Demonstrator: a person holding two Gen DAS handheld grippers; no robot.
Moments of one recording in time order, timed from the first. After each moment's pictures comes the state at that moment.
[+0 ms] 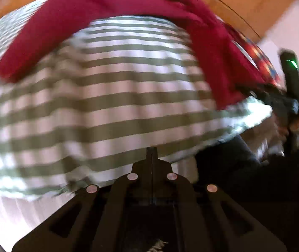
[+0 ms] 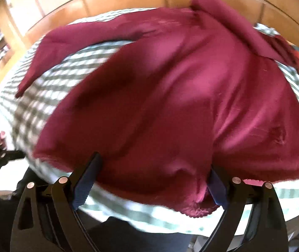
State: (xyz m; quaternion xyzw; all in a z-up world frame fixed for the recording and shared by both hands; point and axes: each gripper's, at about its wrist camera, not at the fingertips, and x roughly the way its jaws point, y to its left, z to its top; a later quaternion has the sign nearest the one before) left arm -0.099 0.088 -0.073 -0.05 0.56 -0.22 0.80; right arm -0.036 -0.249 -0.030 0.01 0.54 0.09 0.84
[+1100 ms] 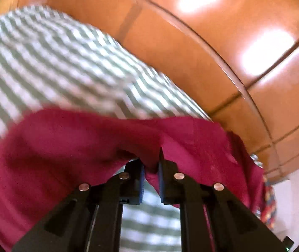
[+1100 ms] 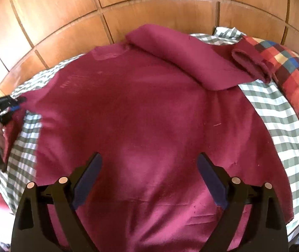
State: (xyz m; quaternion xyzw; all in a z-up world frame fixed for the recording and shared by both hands) left arm 0.180 0.140 -0.038 -0.28 0.41 -0.03 0.87; right arm 0.048 -0.331 -0.009 0.10 0.49 -0.03 0.86
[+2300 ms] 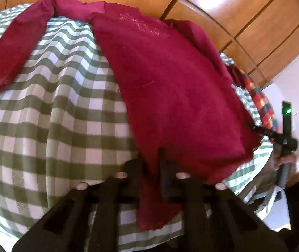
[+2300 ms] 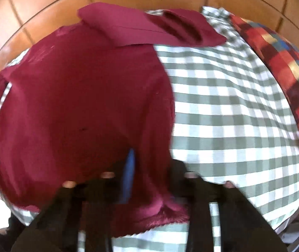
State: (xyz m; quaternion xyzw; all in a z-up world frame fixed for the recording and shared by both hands) left arm -0.025 0.067 -0.065 -0.14 0.50 -0.20 0.83; right arm 0.011 -0.357 -0.022 0.04 0.54 -0.03 0.84
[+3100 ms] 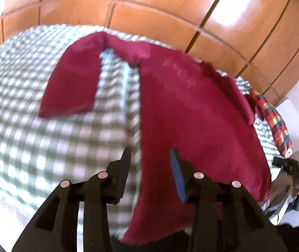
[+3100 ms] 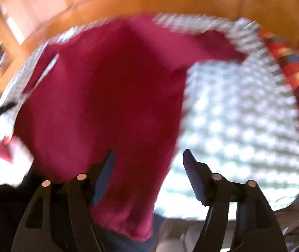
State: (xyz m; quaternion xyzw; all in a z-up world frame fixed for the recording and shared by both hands) left arm -0.031 0.146 -0.007 -0.13 0.45 -0.13 0.88; right arm -0.053 -0.348 0.033 0.05 0.50 0.01 0.86
